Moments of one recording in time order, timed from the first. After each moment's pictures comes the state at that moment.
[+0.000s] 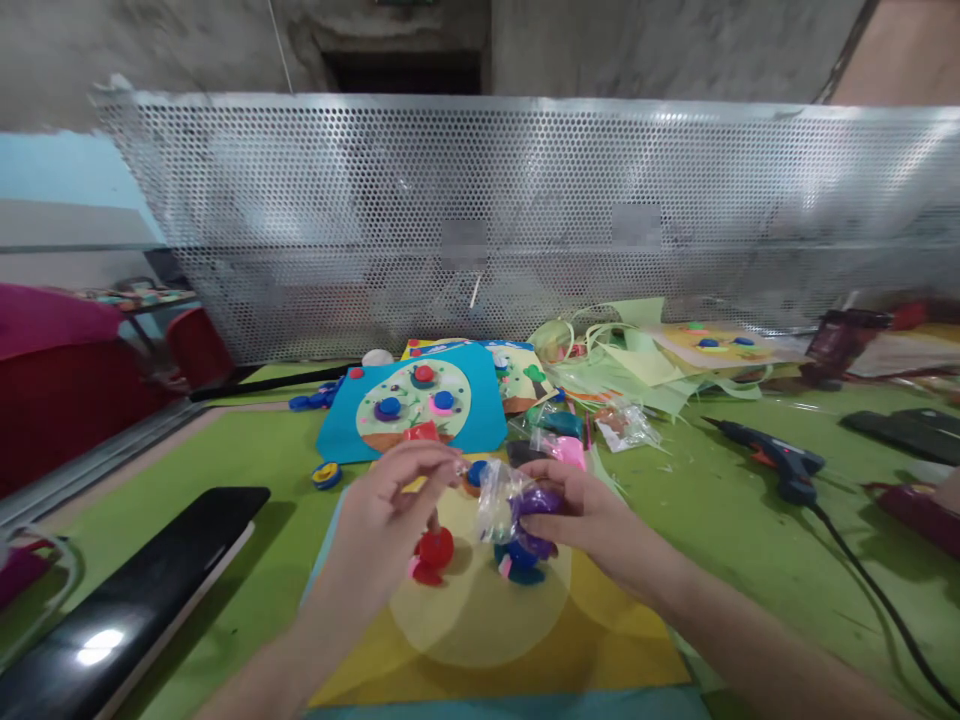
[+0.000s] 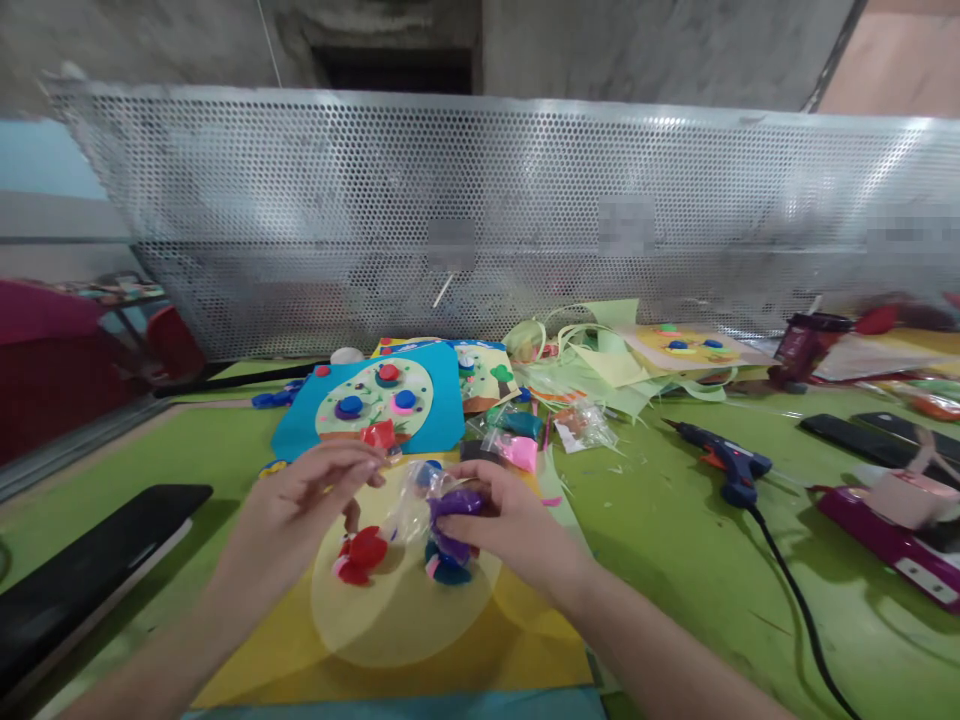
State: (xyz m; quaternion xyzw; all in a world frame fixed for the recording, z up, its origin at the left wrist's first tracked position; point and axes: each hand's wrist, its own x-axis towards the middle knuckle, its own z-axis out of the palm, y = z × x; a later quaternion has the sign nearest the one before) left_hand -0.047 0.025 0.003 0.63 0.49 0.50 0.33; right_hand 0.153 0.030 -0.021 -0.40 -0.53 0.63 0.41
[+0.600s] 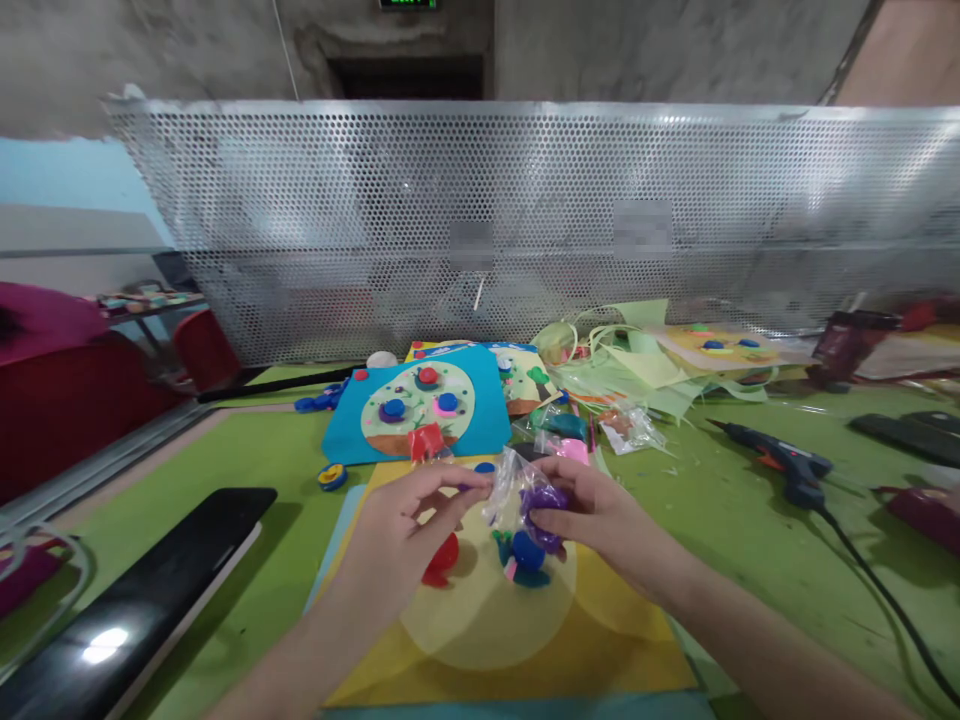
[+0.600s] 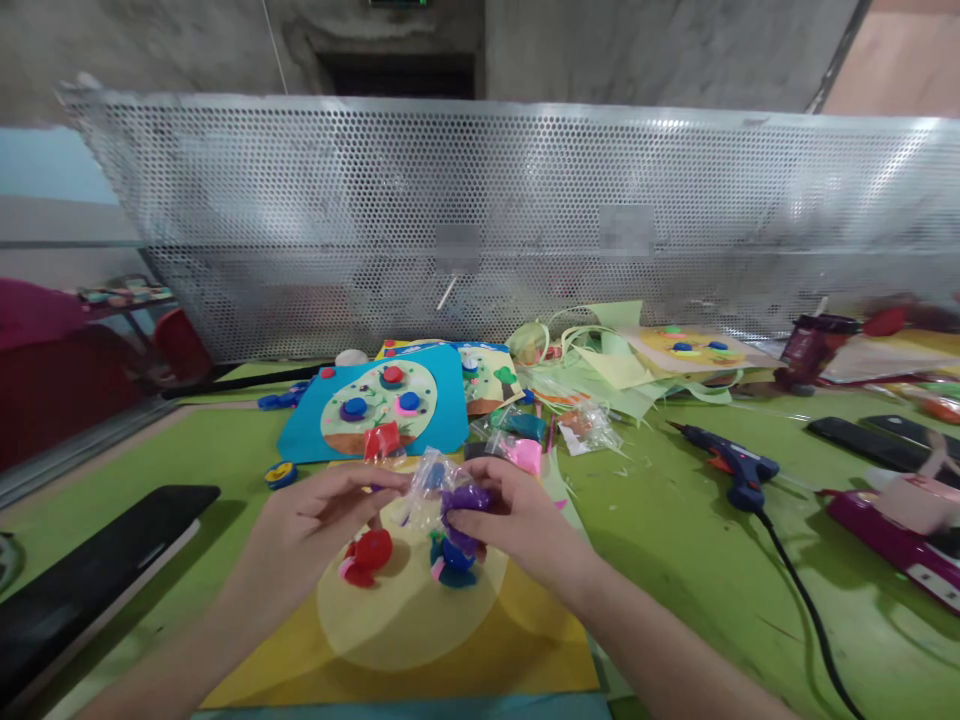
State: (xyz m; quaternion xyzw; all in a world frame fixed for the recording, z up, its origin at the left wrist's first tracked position) left_hand -0.046 0.019 0.004 0.70 0.47 0.43 0.32; right_hand 0.158 0.033 -0.021 -0.39 -0.56 0.60 0.41
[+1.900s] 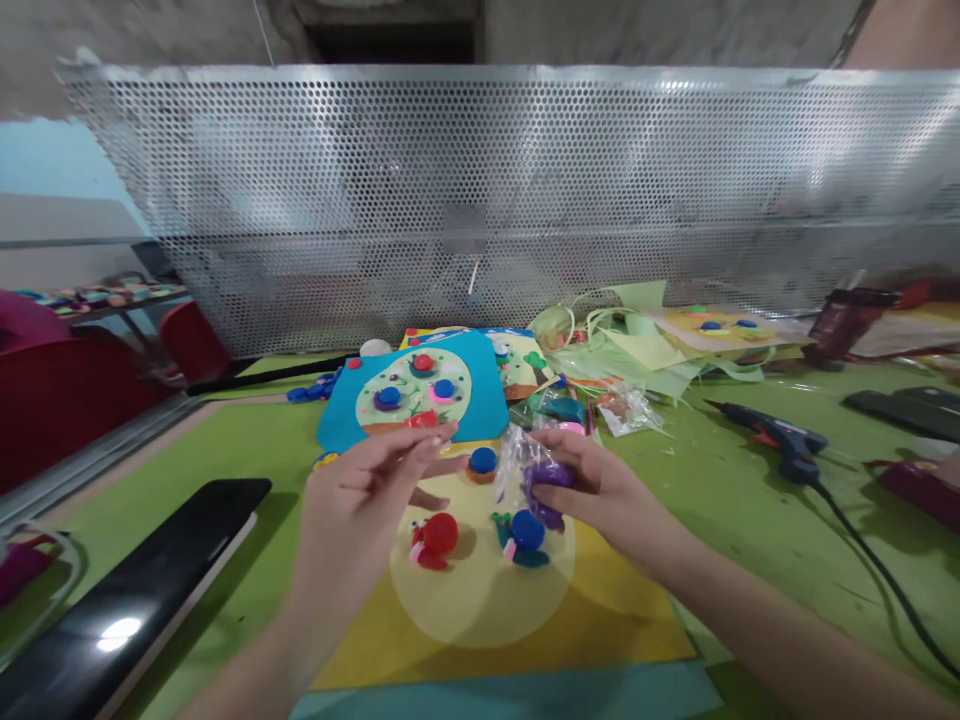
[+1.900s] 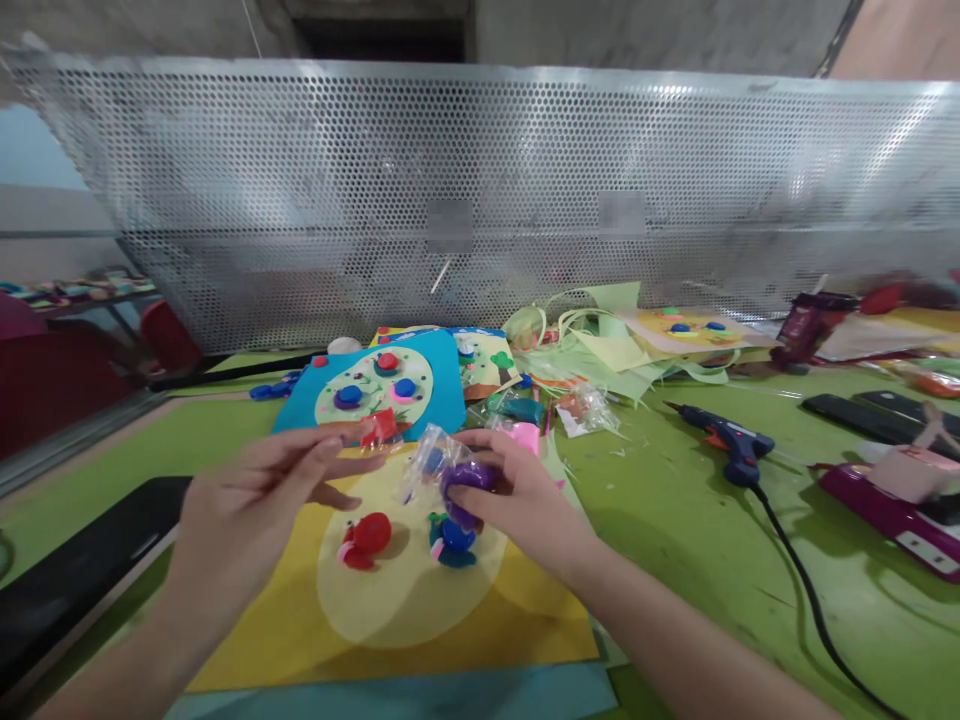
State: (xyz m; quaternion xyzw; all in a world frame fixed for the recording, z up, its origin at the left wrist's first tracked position) left_hand -0.046 0.013 0.013 0.59 0.50 0.54 0.34; right_hand 0.158 0.029 -0.017 -0.39 -0.57 0.56 0.44
